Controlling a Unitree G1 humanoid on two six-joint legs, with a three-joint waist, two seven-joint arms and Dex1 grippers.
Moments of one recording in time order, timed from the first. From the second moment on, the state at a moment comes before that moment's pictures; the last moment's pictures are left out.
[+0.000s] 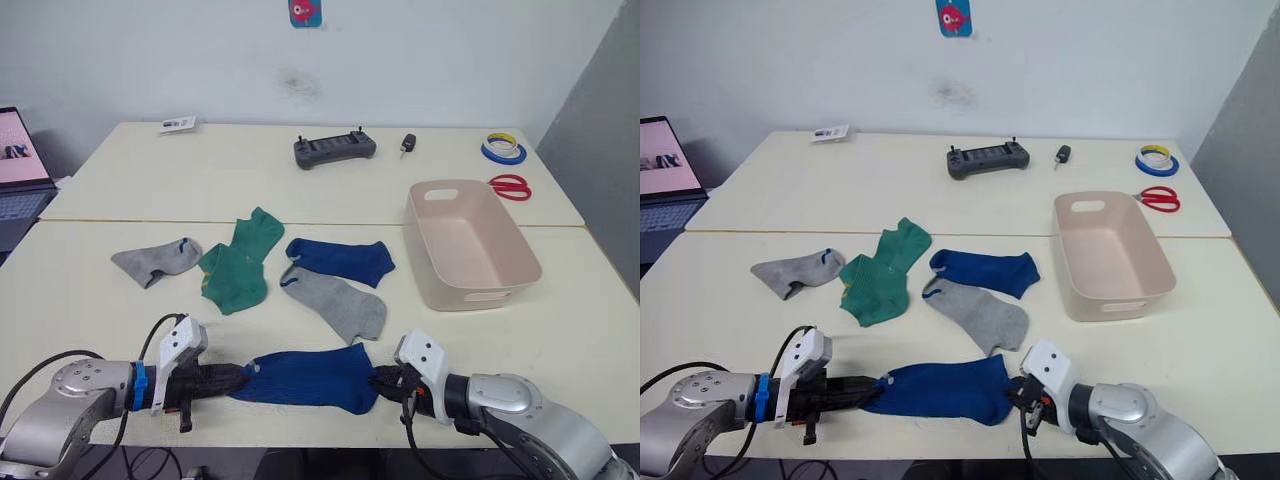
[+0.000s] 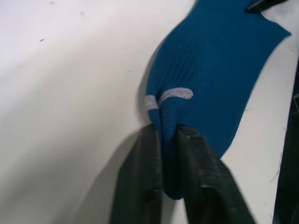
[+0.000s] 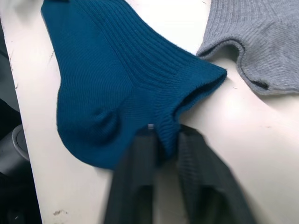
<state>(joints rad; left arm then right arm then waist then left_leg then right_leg) 0.20 0.91 0.12 -0.18 -0.47 0.41 -1.21 0.06 -0.61 0.33 -0.73 0.36 0.87 0.56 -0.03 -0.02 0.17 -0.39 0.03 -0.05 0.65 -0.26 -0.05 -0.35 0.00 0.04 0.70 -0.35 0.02</state>
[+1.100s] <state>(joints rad) 0.04 0.87 0.09 -0.06 -0.35 0.24 -1.19 0.04 -0.64 0.23 -0.73 0.33 0.72 0.61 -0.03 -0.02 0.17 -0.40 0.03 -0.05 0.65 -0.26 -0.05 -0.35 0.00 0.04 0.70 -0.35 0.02</state>
